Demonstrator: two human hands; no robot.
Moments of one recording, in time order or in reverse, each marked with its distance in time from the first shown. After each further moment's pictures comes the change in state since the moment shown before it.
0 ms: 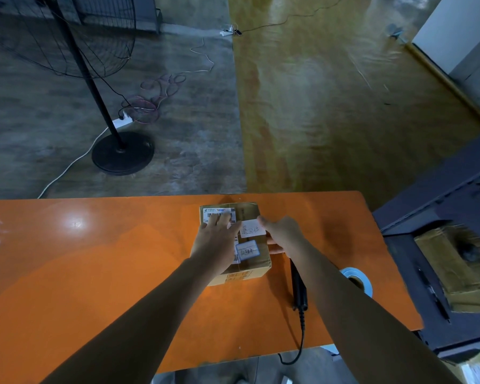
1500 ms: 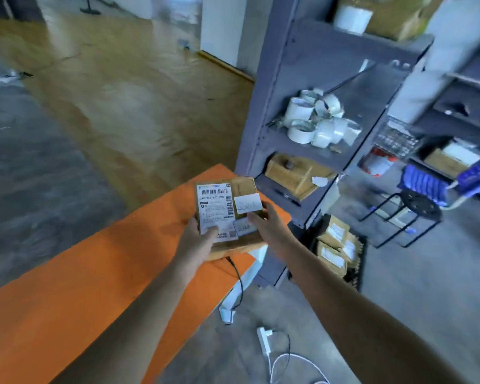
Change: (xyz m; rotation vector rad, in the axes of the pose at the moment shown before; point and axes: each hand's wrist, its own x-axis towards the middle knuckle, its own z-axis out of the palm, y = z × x) left_hand -0.089 0.098 -0.046 -1.165 -0.341 0.061; right_hand -0.238 0.090 -0.063 0.380 0.599 -0.160
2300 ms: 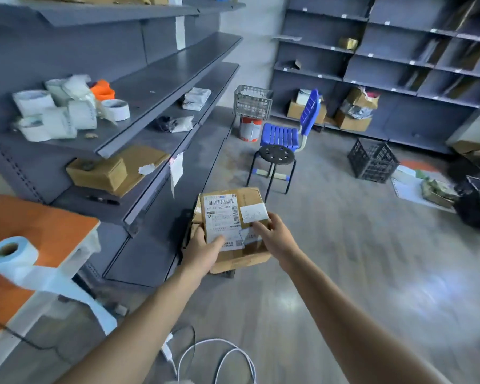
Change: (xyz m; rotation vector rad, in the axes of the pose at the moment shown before) left_hand -0.201 0.038 0.519 0.282 -0.411 0.160; right_hand -0.183 0.260 -0.488 0.131 0.517 0.198
